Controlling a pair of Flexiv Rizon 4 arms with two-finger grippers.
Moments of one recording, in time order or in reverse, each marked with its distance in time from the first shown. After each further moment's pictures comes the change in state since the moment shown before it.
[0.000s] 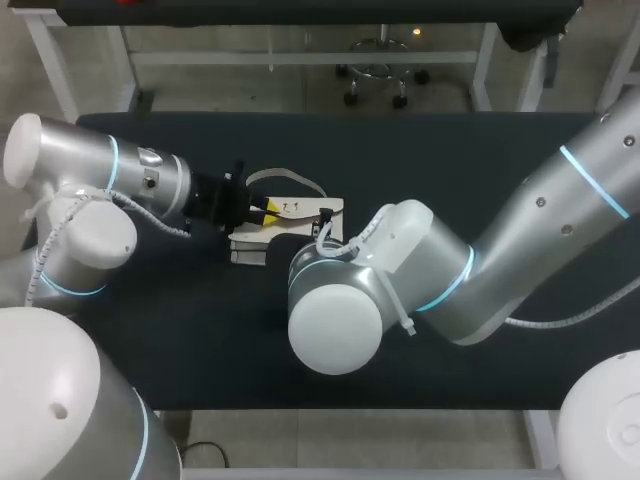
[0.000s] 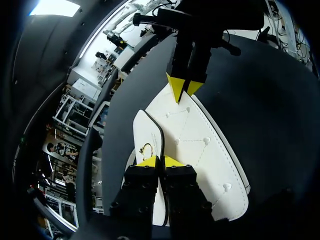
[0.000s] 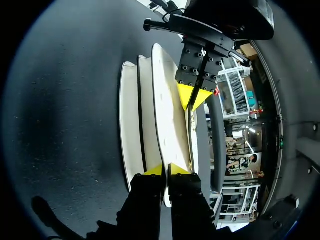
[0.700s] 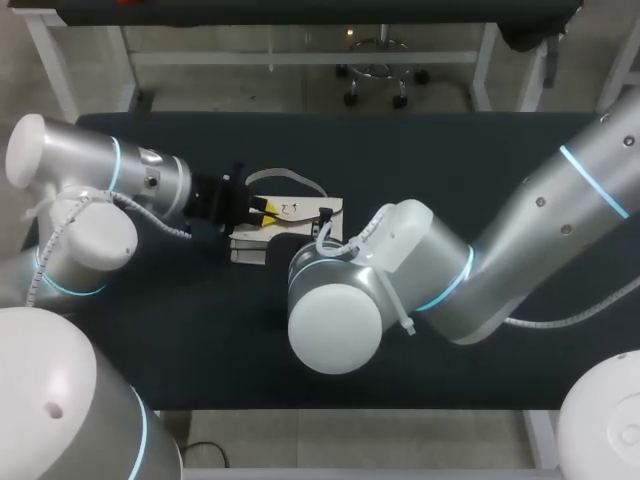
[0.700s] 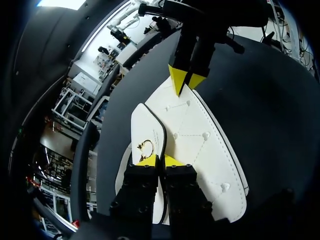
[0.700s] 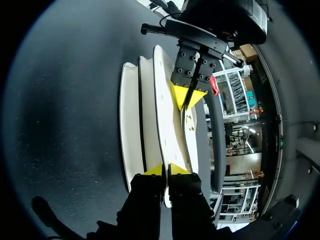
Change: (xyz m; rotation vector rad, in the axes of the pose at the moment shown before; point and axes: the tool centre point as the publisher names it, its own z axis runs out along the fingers) left arm 0.004 0.011 0.004 -0.020 0.007 -0.055; right arm 0.000 0.001 0.001 -0.001 -0.001 0.001
